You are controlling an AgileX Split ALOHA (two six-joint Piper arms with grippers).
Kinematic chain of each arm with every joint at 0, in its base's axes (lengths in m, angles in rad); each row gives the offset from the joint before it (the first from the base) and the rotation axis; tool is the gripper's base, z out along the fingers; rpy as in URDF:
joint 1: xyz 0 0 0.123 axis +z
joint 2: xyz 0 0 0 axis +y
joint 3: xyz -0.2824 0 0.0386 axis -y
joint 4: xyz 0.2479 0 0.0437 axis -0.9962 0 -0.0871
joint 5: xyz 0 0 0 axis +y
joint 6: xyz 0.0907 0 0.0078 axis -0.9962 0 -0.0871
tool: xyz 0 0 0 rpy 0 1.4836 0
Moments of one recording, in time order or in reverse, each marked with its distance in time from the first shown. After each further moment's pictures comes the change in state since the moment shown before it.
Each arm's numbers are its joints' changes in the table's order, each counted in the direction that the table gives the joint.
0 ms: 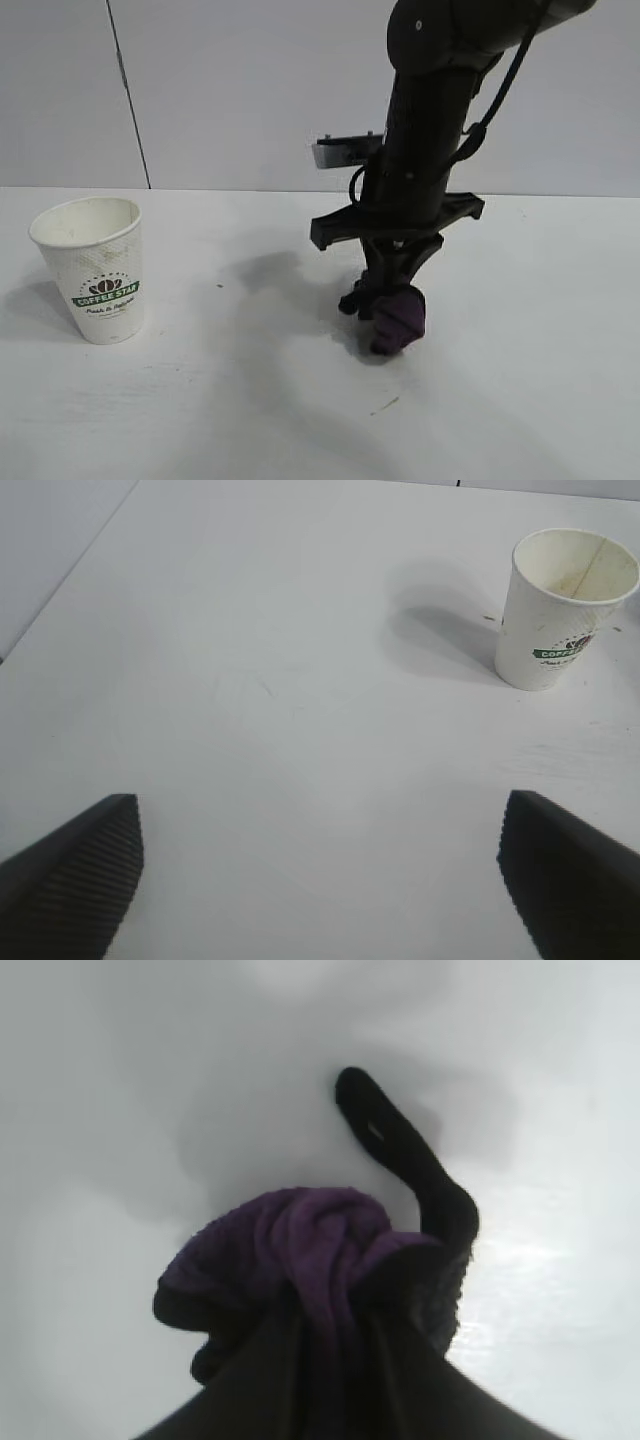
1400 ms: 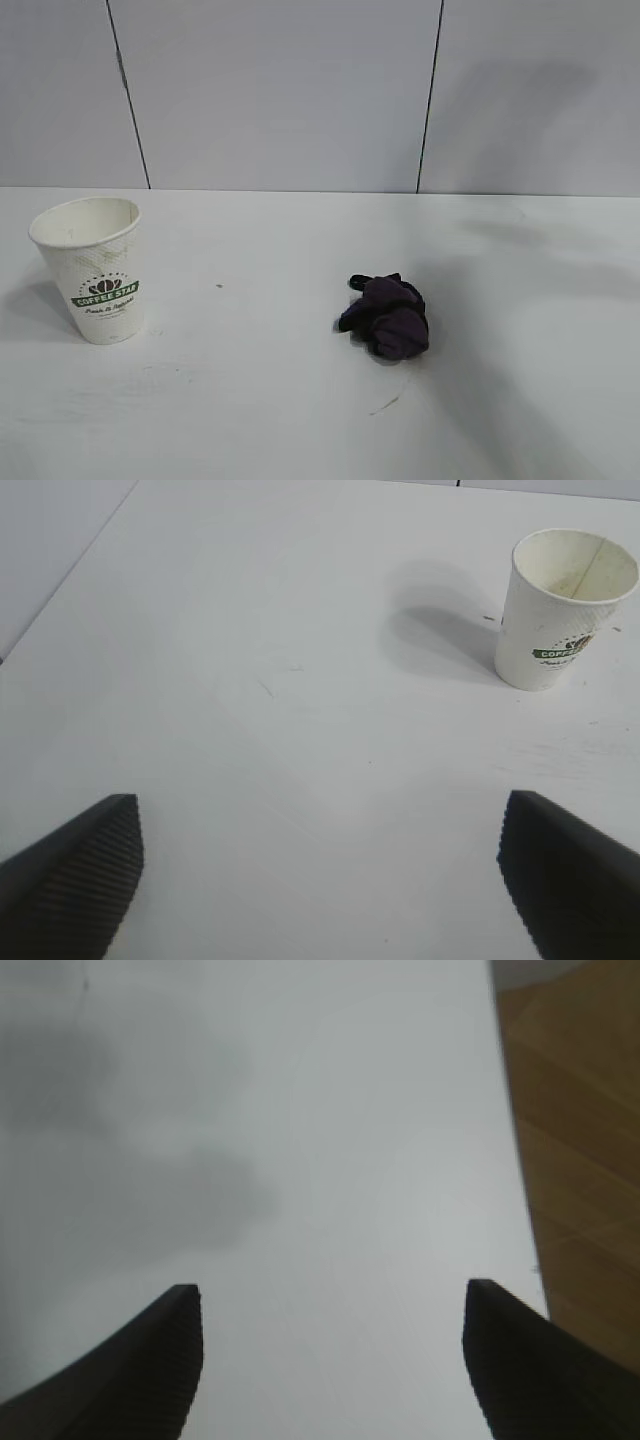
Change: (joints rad) left arm 0.000 0.000 0.000 0.000 0.000 0.000; right arm -0.756 -0.536 0.012 0.056 0.154 -0.025
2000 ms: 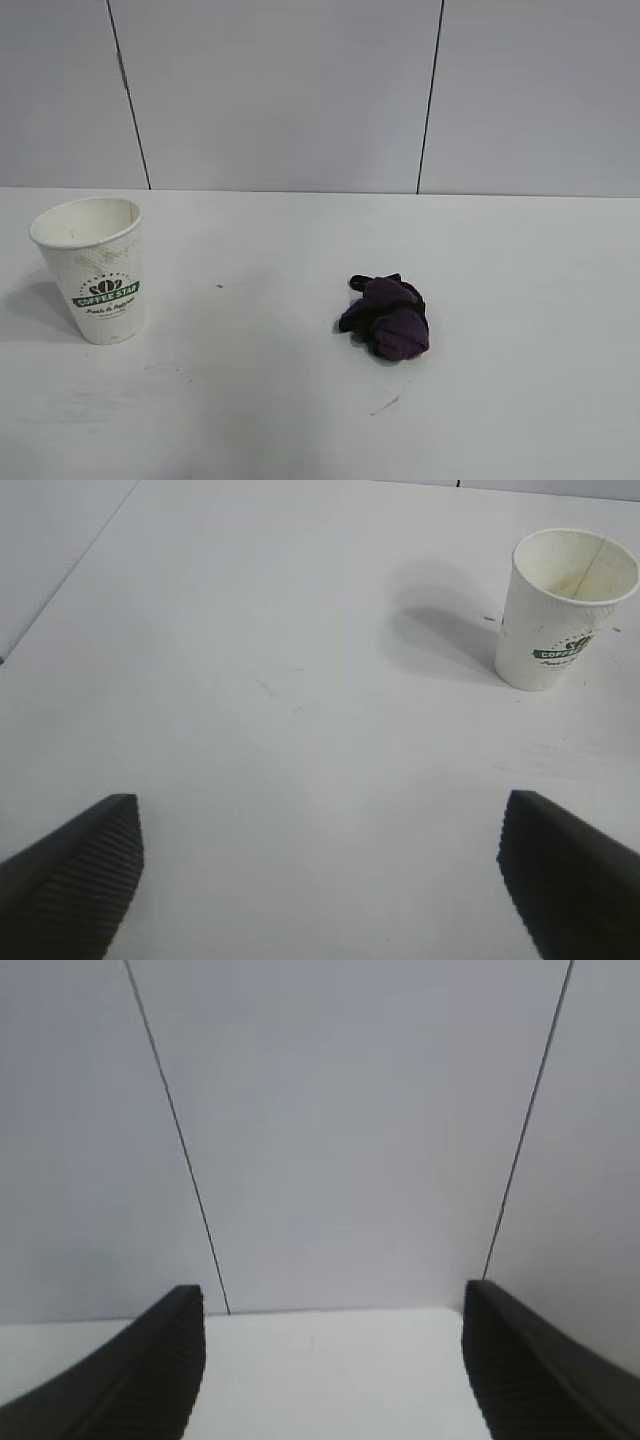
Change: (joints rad) left arm 0.000 0.000 0.000 0.000 0.000 0.000; right arm -0.003 -1.039 -0.049 -0.224 0.041 0.208
